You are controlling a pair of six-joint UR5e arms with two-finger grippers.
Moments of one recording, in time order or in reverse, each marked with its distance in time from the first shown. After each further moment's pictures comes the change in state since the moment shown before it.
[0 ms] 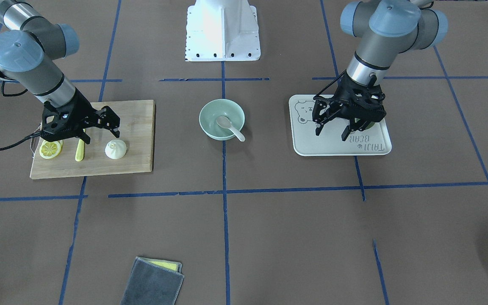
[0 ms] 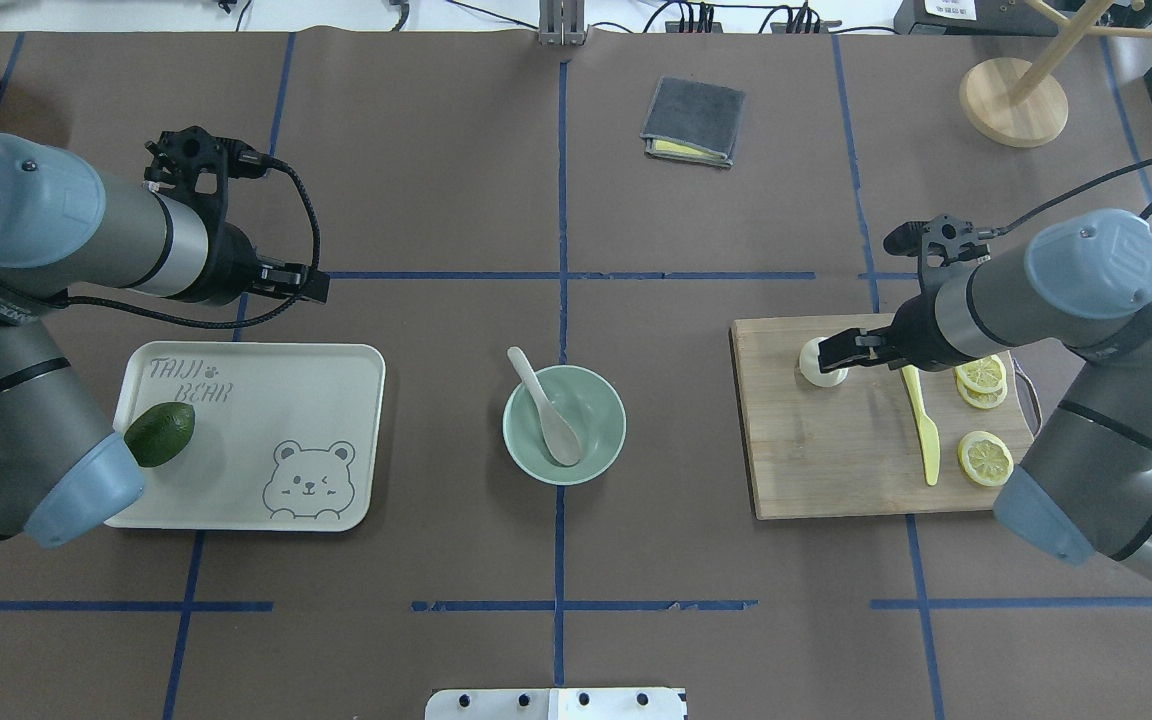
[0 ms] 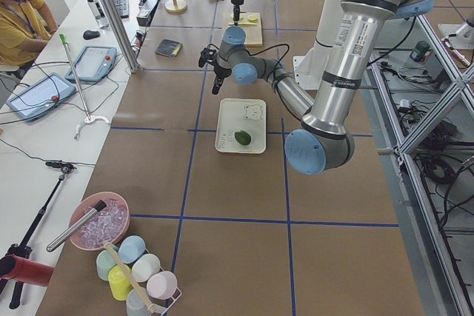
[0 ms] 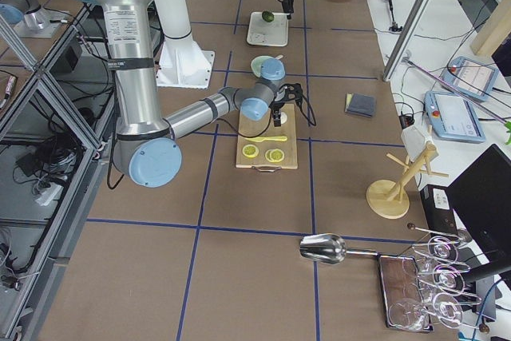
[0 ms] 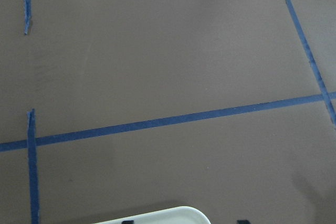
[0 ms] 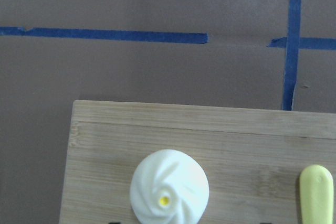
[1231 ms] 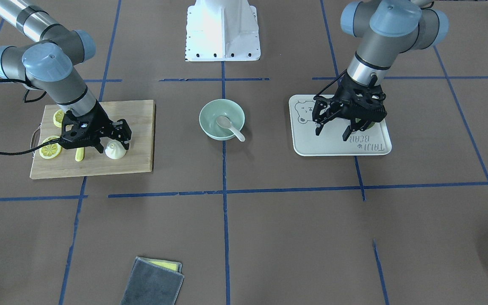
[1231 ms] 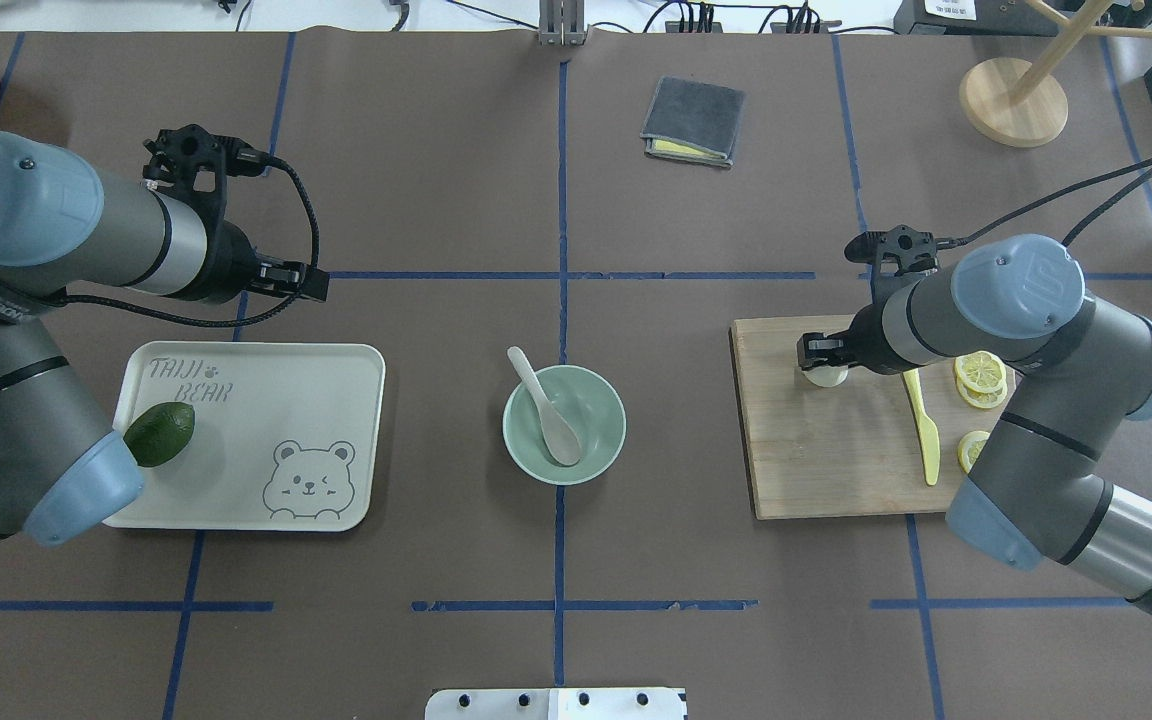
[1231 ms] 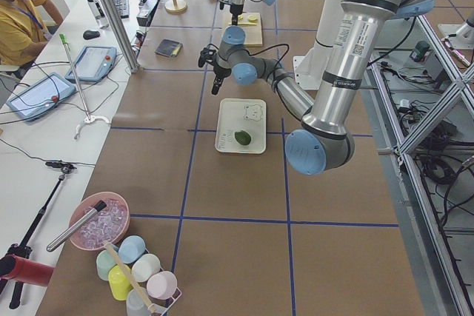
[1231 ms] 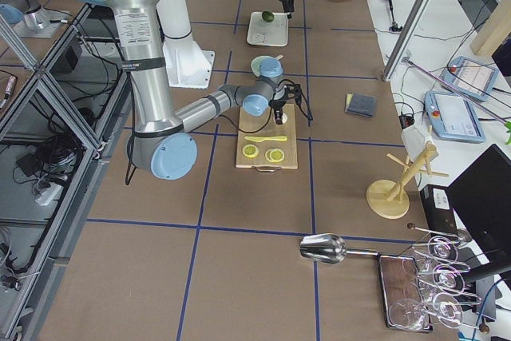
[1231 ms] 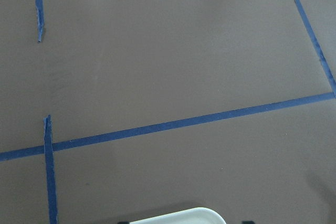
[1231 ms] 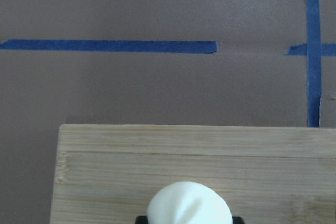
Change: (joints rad) left arm -0.001 0.000 -0.001 0.001 0.001 -0.002; right arm -0.047 0.057 -0.061 -0.012 -0.094 0.070
